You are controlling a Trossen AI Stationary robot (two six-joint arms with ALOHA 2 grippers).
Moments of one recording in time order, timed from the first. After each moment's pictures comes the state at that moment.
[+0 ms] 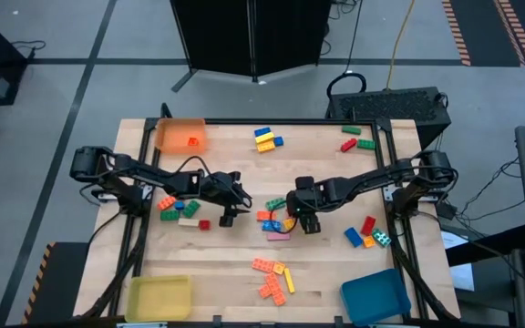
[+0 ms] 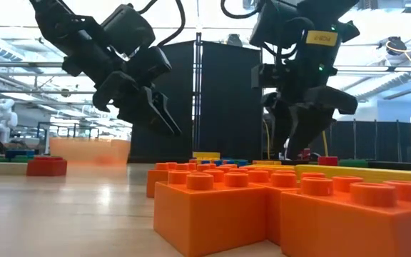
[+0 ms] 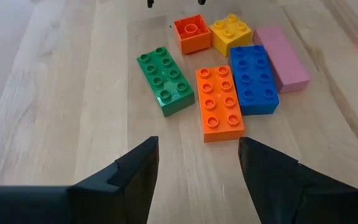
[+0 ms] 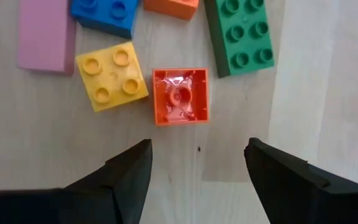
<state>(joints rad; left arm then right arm) 0.04 1.54 0.63 0.23 0.10 0.19 0.09 1.68 0.98 -0.52 0.15 -0.06</state>
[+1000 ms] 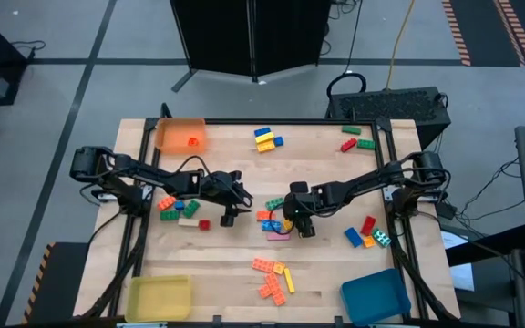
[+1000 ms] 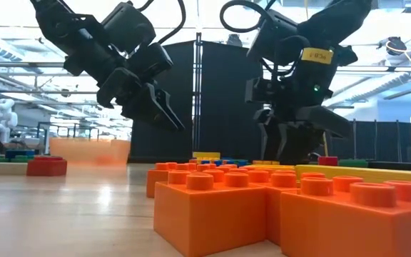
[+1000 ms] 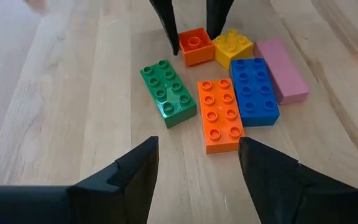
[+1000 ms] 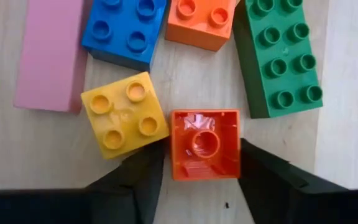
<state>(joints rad) 0.04 1.54 0.64 0.26 0.10 0.20 0.08 1.76 0.90 -0.26 0.09 -0.08</state>
